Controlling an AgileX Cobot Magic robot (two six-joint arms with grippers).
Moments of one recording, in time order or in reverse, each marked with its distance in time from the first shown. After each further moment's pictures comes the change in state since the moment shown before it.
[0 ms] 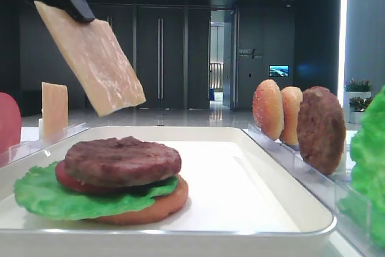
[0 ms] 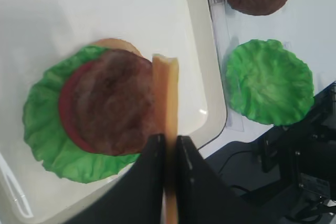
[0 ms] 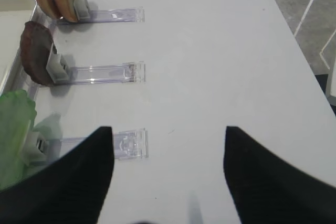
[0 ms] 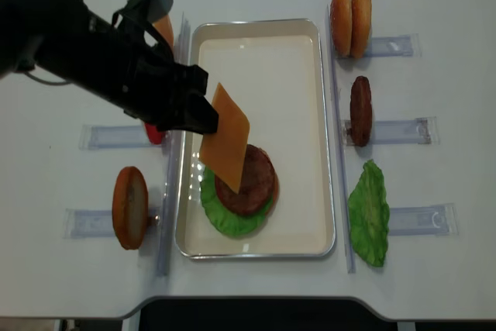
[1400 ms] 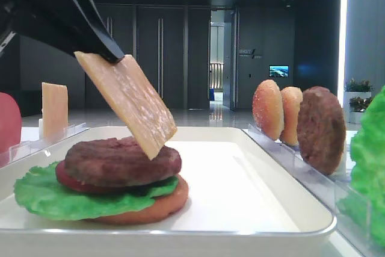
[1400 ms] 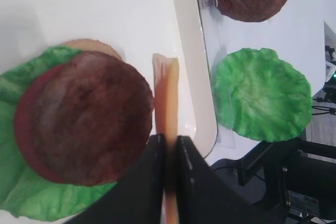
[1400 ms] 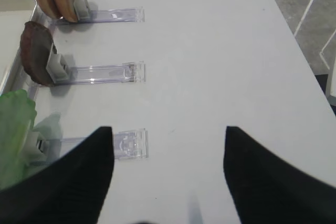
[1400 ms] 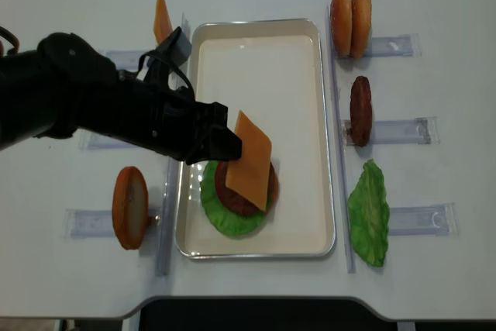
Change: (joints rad) left arm -0.050 0.064 0.163 -0.328 -0.170 0.275; right arm 0.000 0.000 0.000 0.000 0.000 0.000
